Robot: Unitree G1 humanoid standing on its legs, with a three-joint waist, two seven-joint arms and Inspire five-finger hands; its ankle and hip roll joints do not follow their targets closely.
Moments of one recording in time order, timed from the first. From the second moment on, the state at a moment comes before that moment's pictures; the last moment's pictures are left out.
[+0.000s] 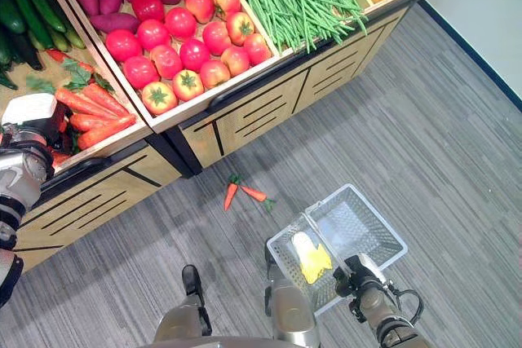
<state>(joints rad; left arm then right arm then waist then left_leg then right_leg) -0.75 0.93 -0.43 0.98 0.55 0.09 0.12 -0.16 -0.37 0.29 1.18 -0.23 -0.06 -0.14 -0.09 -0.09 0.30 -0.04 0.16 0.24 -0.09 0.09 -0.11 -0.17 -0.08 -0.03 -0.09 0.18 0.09</state>
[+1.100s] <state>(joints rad) -0.40 1.01 -0.20 0.35 0.62 -0.04 0.34 0.00 -0.37 0.20 1.21 -0.26 -0.05 -0.13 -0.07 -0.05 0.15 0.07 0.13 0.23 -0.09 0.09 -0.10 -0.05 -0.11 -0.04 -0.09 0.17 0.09</state>
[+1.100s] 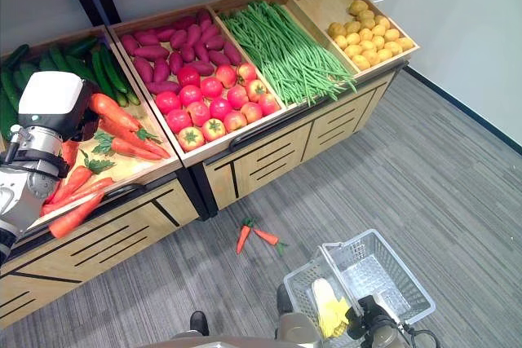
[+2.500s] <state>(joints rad) -0.04 0.88 -0.04 -0.04 0.25 -0.23 0.14 0.03 -0.40 0.08 1.15 -0.26 -0.05 -0.13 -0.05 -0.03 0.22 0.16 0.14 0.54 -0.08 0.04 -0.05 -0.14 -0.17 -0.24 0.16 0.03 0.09</state>
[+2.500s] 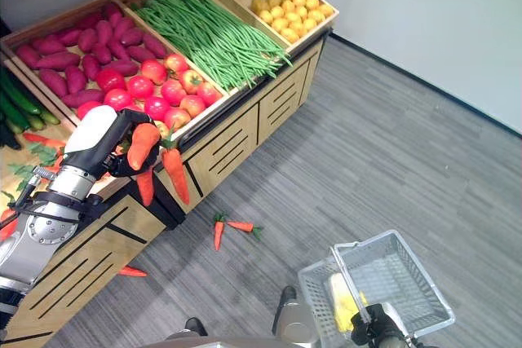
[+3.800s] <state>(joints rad) -0.07 0.78 -0.12 -0.09 0.18 -0.25 0.16 0.00 -0.39 0.09 1.13 -0.22 -0.05 -0.17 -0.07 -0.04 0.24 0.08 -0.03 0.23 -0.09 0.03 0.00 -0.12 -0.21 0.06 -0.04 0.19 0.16</state>
